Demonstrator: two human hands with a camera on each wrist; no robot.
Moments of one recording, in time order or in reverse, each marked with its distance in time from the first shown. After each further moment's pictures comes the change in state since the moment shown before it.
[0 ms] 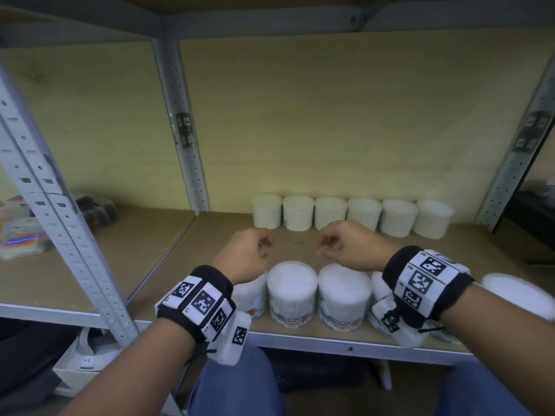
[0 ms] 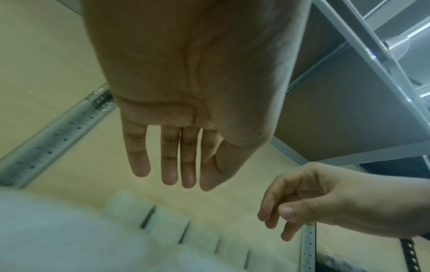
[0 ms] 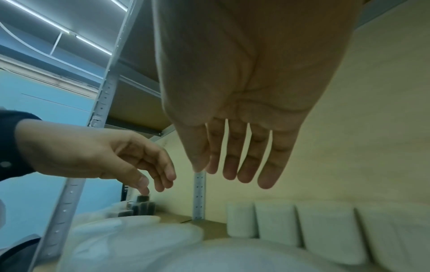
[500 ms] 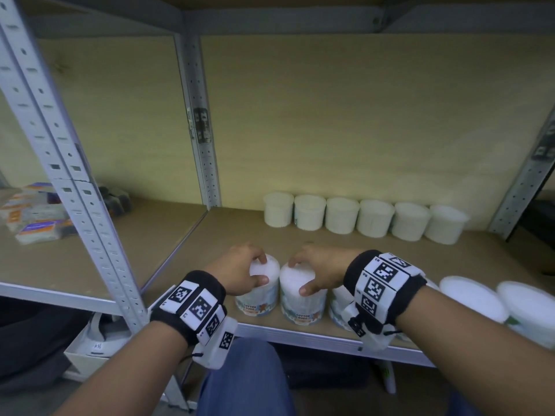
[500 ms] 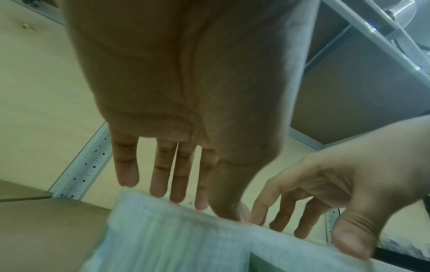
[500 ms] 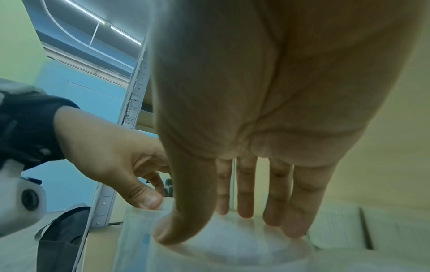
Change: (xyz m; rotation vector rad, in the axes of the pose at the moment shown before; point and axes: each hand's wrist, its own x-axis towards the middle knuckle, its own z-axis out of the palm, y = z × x) left_hand -0.022 -0.041 -0.001 0.224 -0.165 -0.060; right_hand 0.020 -0.054 0.038 -0.319 -0.393 -0.039
